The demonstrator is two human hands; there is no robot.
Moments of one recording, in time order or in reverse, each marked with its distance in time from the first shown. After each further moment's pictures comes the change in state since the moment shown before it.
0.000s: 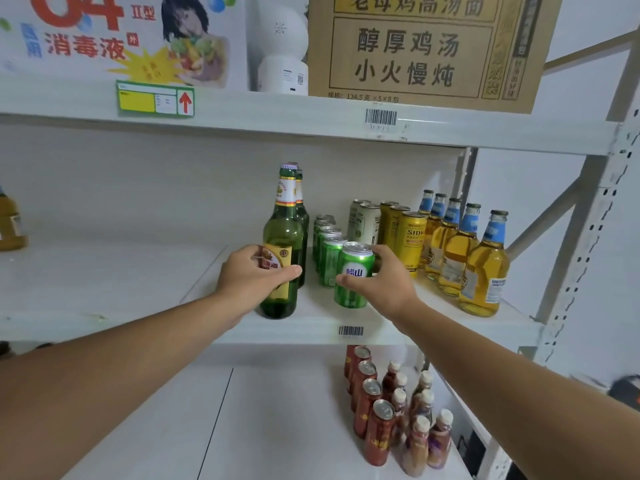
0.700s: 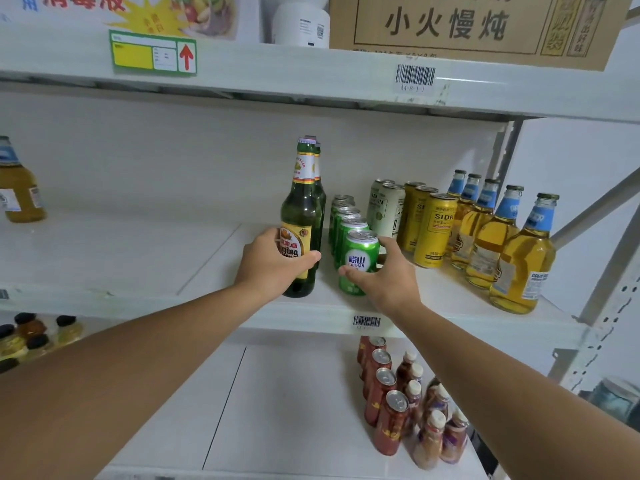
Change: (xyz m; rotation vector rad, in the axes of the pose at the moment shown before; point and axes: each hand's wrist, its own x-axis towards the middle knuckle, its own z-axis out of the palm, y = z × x) left_hand 0.019 -0.019 0.026 0.207 0.069 0.098; right_hand 0.021 0.030 0.040 -0.045 0.044 -0.010
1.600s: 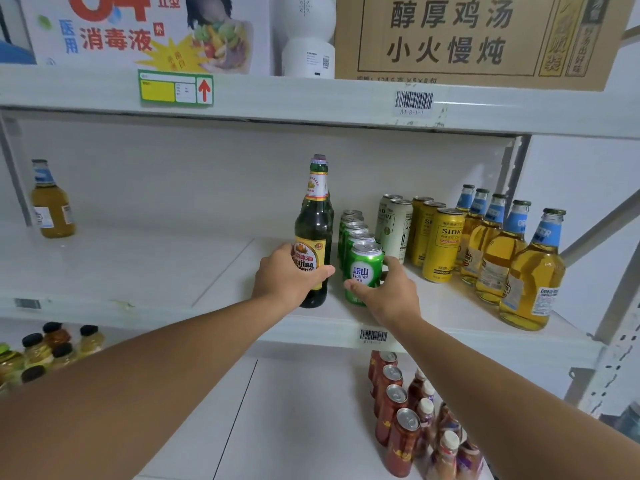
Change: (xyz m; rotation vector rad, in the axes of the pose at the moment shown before) left_hand -0.003 0.011 0.009 0.102 0.057 -0.037; right_hand 0.004 0.001 0.008 -0.066 -0.007 0.054
